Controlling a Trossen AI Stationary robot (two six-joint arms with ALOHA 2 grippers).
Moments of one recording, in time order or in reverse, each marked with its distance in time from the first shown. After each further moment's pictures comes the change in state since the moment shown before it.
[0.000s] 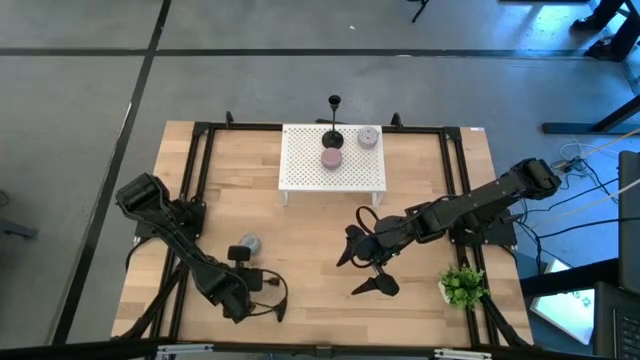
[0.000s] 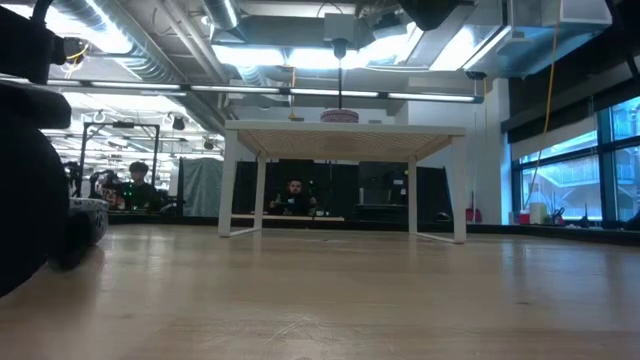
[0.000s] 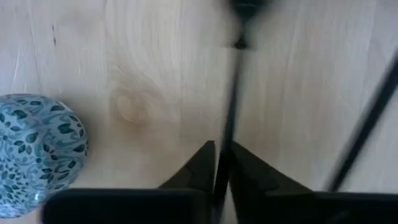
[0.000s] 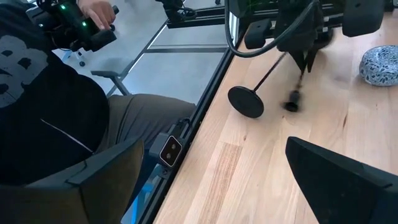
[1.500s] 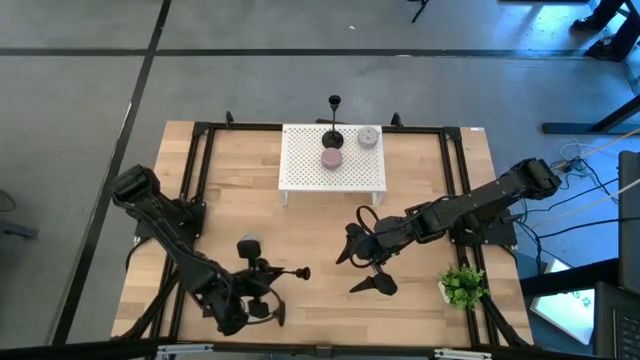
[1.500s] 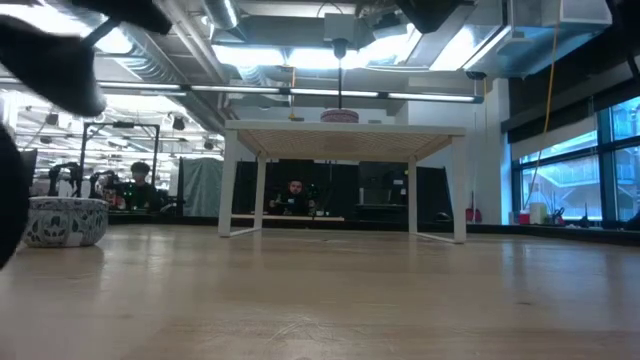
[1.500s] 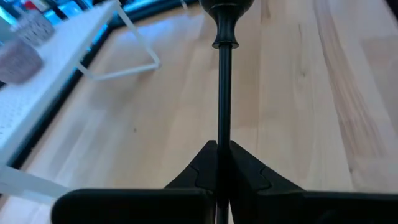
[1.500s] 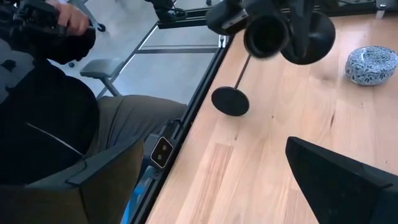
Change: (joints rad) left arm -0.036 -0.103 0.088 0.260 -0.752 0.260; right arm 0.000 0.000 0.000 -0.007 0.039 -0.004
